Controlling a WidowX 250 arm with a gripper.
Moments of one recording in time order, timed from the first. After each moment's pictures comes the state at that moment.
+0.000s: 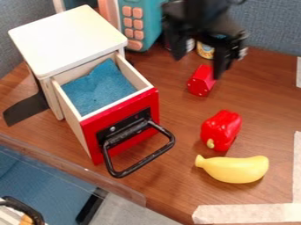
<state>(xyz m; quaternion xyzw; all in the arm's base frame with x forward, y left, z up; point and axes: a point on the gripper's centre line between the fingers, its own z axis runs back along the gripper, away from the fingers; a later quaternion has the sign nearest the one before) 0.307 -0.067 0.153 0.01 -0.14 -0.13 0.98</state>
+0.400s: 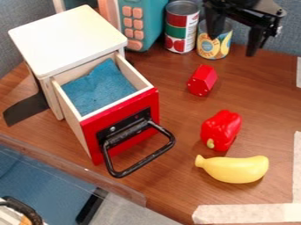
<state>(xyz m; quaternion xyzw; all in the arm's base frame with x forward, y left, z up) 0.371 -0.085 0.145 0.02 -0.13 -0.14 0.98</state>
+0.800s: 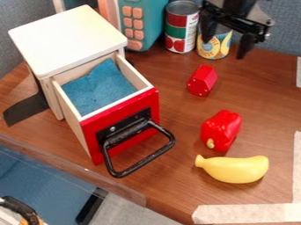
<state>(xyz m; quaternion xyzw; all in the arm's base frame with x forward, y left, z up) 0.398 -0.060 0.115 0.06 -0.13 -0.08 0.99</state>
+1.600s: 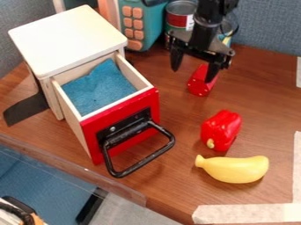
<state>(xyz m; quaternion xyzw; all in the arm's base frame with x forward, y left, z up) 0.395 -0.021 0.056 0.09 -0.11 0.04 0.99</state>
